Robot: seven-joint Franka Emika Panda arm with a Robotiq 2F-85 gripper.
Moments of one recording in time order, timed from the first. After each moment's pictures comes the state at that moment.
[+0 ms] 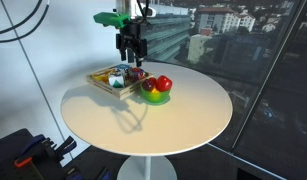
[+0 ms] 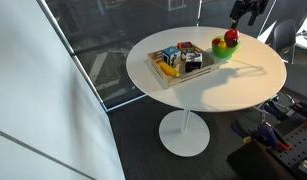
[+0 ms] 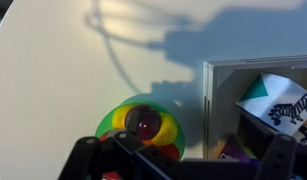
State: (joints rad) arm -0.06 0.02 -0.06 -2.14 0.04 2.15 -0.01
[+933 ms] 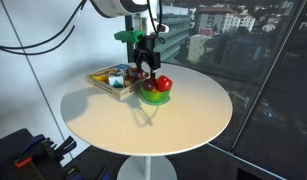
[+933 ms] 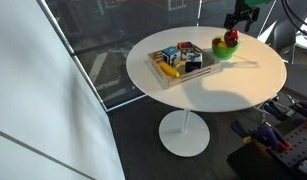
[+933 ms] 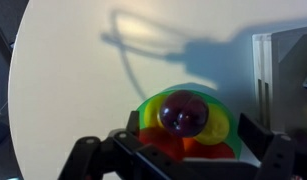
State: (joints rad) arm -0.06 0.25 -0.09 -1.97 -0.08 2.15 0.16
